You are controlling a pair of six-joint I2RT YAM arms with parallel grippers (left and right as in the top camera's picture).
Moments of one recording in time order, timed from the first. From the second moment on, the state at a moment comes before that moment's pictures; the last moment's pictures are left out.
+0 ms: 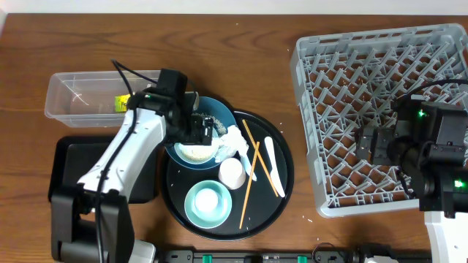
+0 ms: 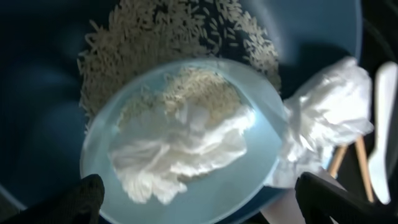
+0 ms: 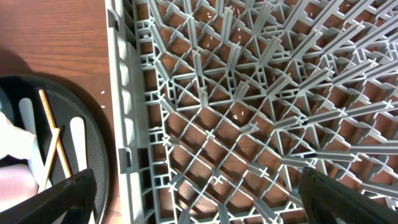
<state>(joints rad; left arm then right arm) -0.22 1.63 1.15 -0.91 0.20 -0.16 -0.06 1.01 1.12 -1.04 -0.05 0.04</state>
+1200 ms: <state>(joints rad) -0.19 1.47 1.25 -0.89 0.03 -0.16 -0.06 1.01 1.12 -1.05 -0.05 0.04</state>
